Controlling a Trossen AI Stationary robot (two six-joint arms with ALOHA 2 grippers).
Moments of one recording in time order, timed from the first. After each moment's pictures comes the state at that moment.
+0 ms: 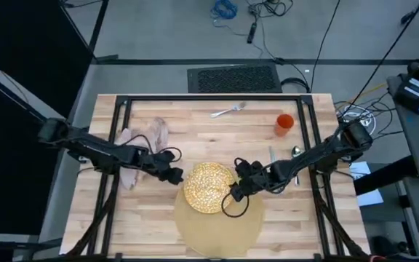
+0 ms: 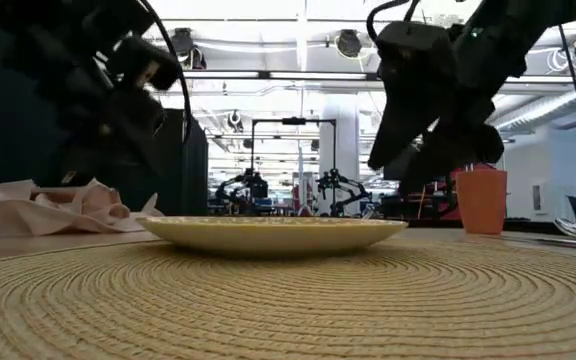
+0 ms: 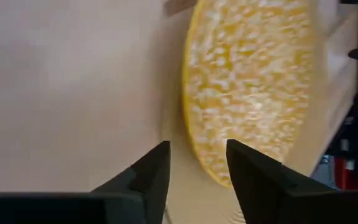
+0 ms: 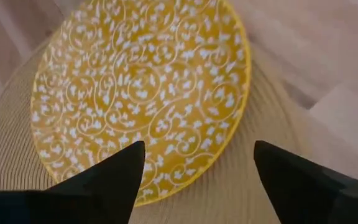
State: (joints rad) left arm -0.15 1.28 0.49 -0.07 0.08 -1.34; right arm 0.36 1.64 0.90 -0.25 0.36 1.08
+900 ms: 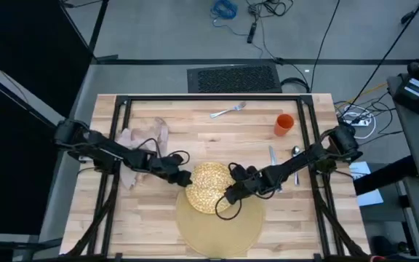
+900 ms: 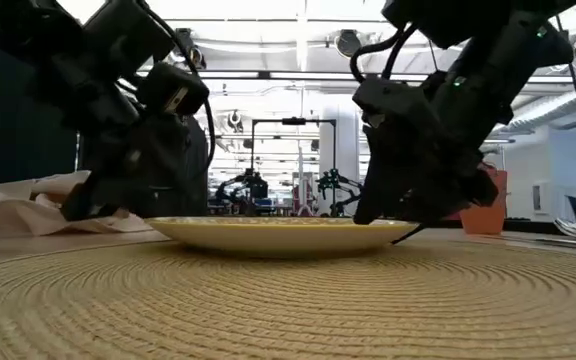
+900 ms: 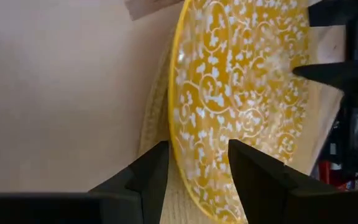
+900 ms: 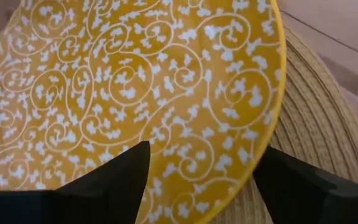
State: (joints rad) left arm -0.15 1.49 0.49 0.22 0.10 -1.33; right arm 0.34 1.77 0.90 -0.14 0.34 1.10
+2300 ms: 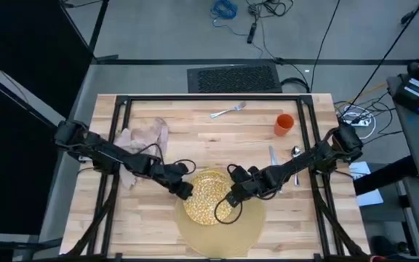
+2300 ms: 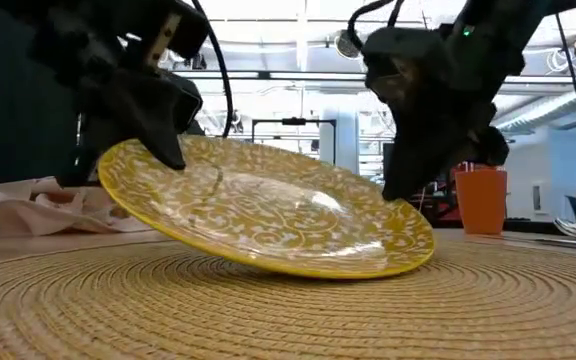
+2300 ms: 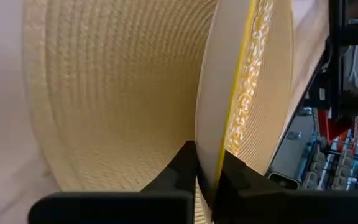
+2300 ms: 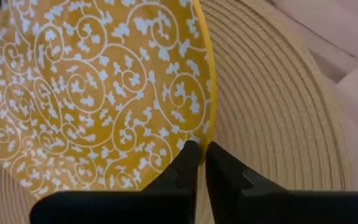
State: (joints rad) left arm -0.25 1.50 0.66 0.09 0.14 -1.29; right arm 0.38 1.72 1.02 -0.36 0.33 1.12
